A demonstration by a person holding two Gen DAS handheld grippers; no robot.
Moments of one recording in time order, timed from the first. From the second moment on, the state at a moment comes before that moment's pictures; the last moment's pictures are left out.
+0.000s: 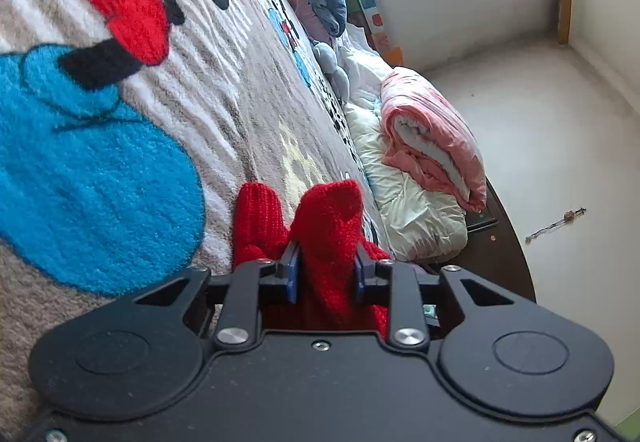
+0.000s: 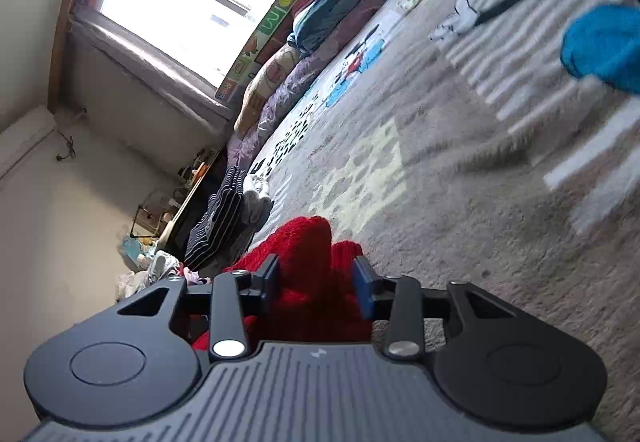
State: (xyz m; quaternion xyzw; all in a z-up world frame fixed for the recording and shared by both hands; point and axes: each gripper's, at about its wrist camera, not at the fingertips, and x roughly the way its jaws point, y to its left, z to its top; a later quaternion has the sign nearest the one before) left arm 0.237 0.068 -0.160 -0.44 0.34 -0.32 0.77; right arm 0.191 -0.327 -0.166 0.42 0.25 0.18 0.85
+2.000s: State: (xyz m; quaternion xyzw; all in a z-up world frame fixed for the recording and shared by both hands) left arm 0.134 -0.018 -0.127 0.03 0.20 -0.30 0.93; right arm 0.099 -0.244 -0.131 0.04 0.19 0.23 0.95
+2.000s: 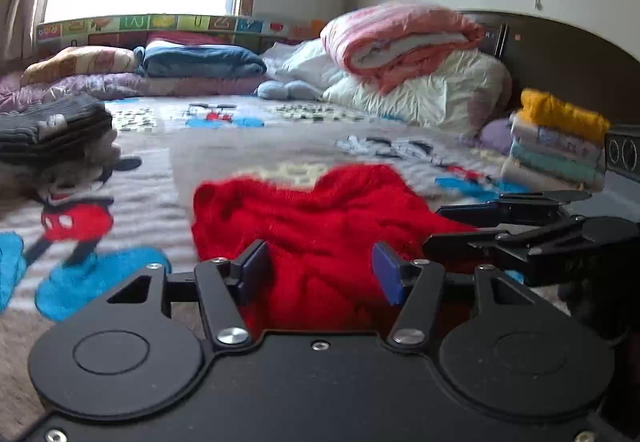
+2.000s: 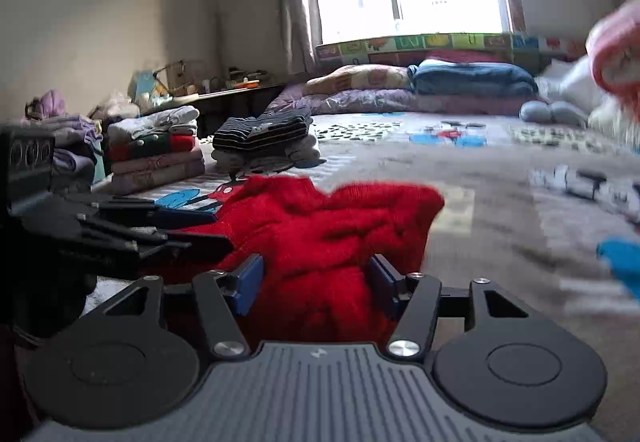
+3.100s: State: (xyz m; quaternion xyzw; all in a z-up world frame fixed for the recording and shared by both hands) left arm 0.097 0.047 -0.132 -0.30 0.30 -0.22 0.88; right arm 0.062 -0.307 -0.162 0.40 0.25 0.18 0.86
